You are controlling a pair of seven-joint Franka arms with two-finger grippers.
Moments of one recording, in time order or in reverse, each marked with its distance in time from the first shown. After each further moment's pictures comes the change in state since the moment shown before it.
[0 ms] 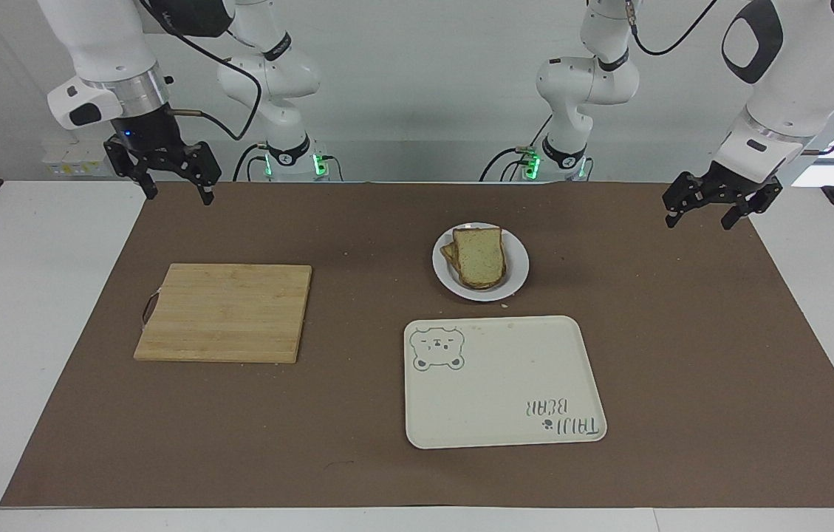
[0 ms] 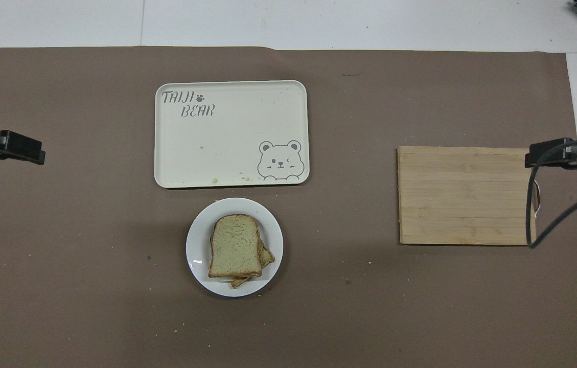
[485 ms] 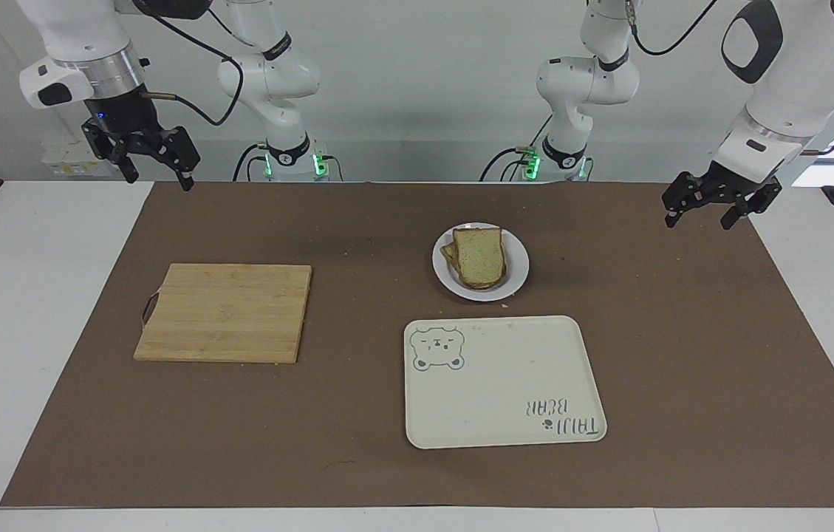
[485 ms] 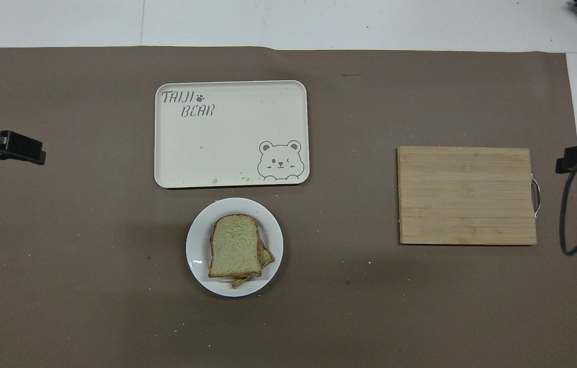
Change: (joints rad) left arm 0.000 0.000 -0.001 -0.002 -0.037 -0.016 -0.002; right arm -0.025 -0.016 -0.002 -0.004 0.000 -0.038 0.000
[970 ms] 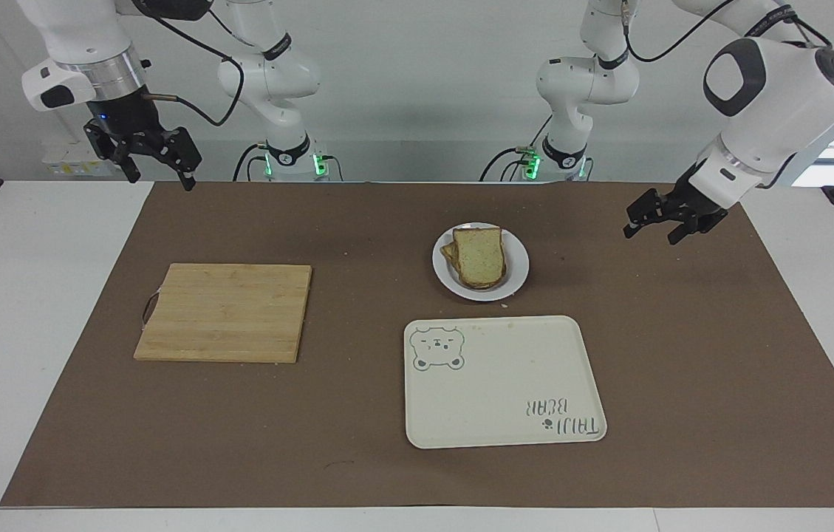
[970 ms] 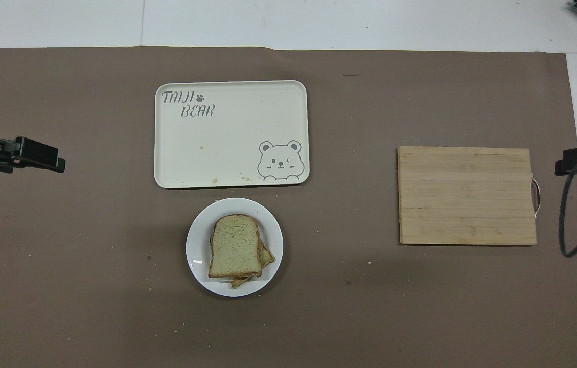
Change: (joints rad) left arm 0.012 -0.052 0.001 -0.292 -0.258 0.186 0.019; right arm 0.000 0.000 0.000 -0.004 0.000 -0.003 0.000
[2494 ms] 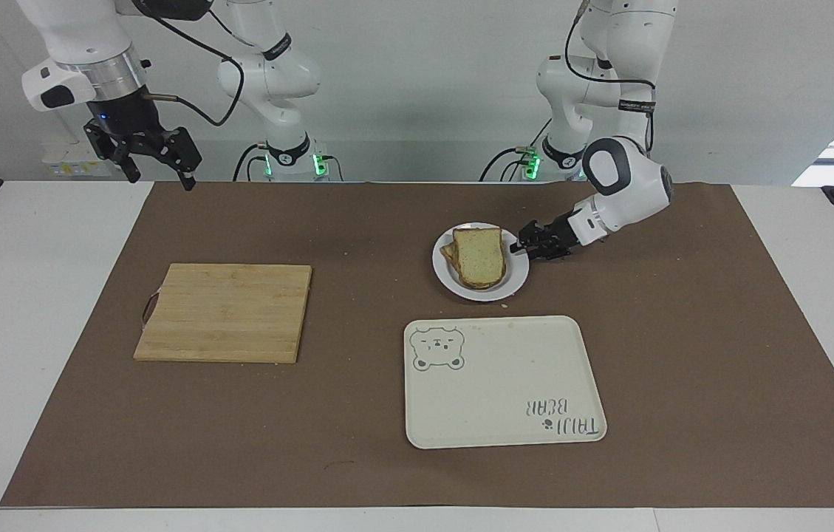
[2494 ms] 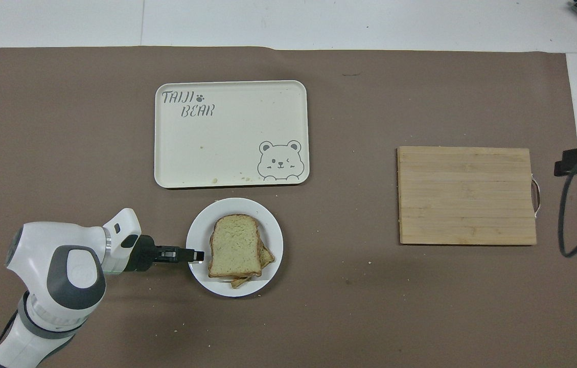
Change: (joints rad) left arm -0.187 -0.024 -0.016 -0.697 -0.711 0.478 0.557; right arm 0.000 -0.001 0.000 -0.001 0.000 -0.001 0.000
